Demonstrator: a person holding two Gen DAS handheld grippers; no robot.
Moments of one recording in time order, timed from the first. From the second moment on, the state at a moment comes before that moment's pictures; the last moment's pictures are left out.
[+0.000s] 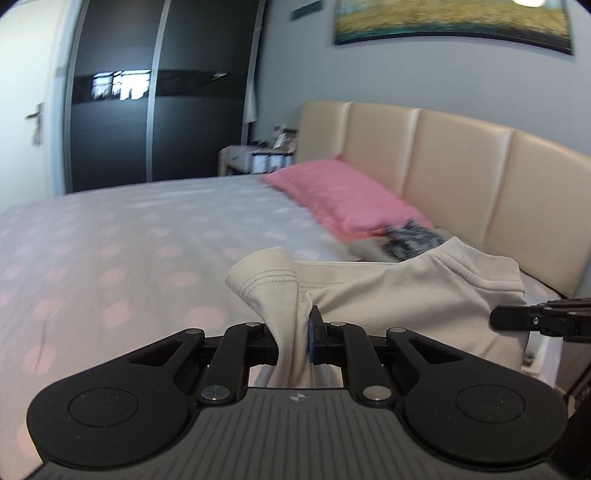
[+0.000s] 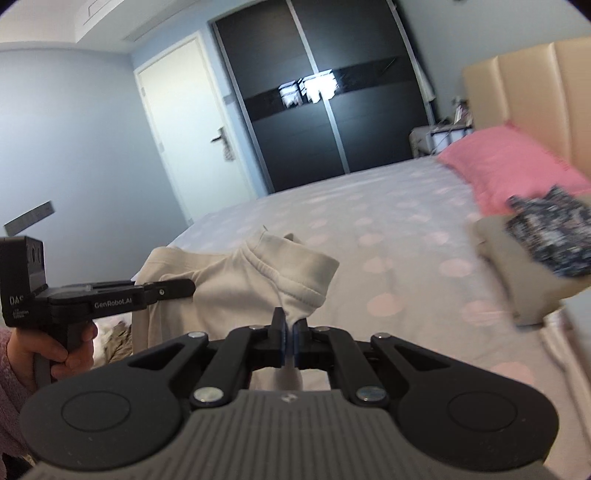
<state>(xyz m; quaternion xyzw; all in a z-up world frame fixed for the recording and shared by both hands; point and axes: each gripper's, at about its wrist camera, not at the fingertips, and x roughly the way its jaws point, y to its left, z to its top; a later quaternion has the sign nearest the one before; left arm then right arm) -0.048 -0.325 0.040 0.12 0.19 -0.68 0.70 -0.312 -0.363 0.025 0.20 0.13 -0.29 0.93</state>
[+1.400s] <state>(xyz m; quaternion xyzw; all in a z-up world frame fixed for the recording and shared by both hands) -0.439 -0.746 -0.001 0.30 0.07 -0.88 0.35 -0.646 -0.616 -0.002 0.29 0.07 -0.65 0.70</state>
